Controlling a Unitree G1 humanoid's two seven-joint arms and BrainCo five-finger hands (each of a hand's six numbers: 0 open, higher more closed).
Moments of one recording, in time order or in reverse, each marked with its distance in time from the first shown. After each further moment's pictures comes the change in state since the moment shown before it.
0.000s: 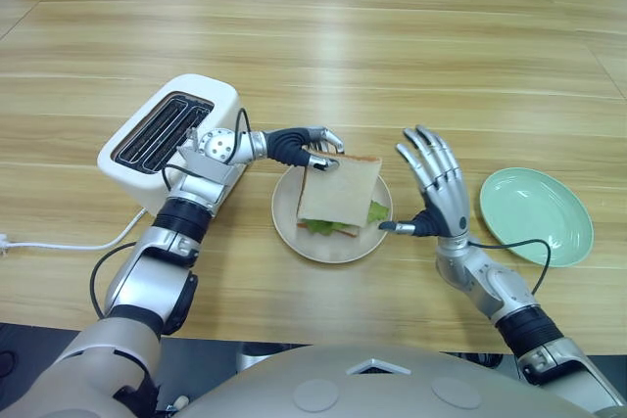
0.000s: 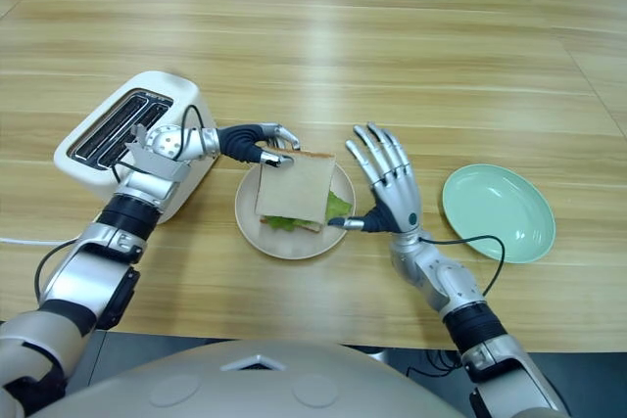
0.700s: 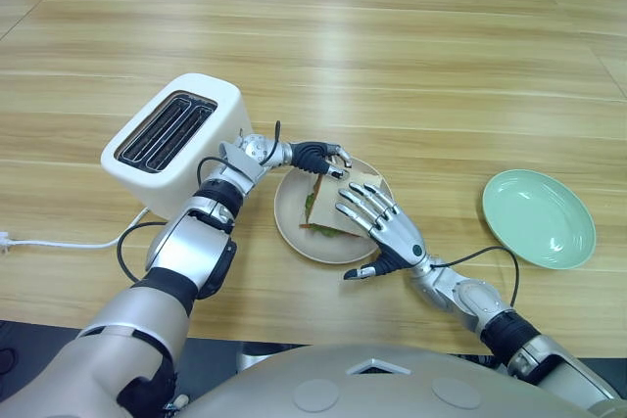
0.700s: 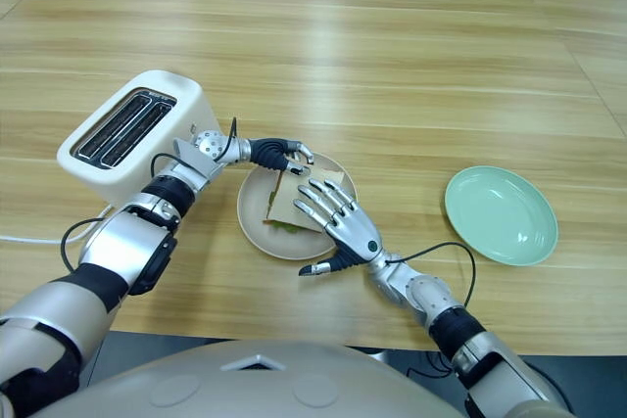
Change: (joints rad) left arm -0.209 -0.156 -0.036 0.550 0.257 -0.095 0.205; right arm -0.081 0.010 0.258 0.249 -0.108 -0.008 0.116
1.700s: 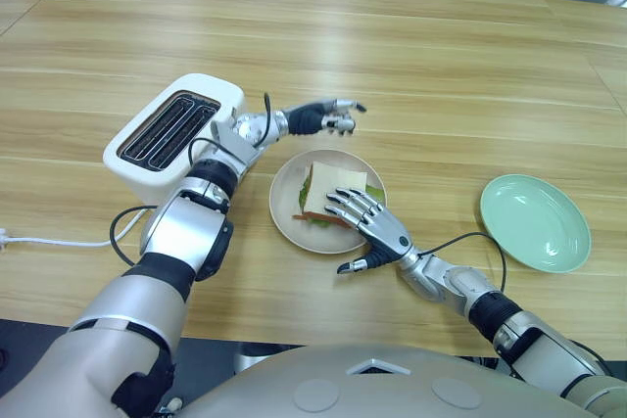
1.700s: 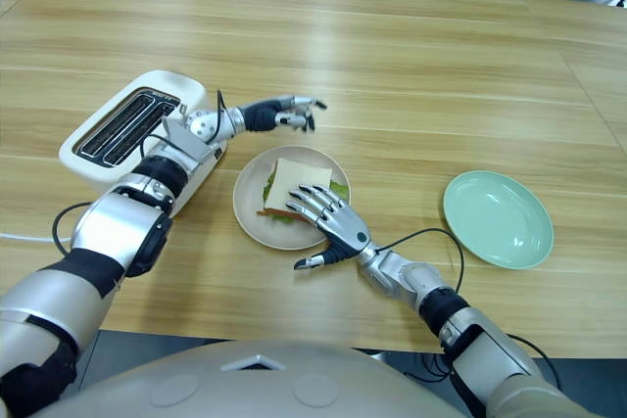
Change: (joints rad) left arm -0.117 0.035 0.076 -0.003 0.042 -0.177 0.272; right arm -0.098 0.047 0.048 0.174 0.124 -0.106 0.078
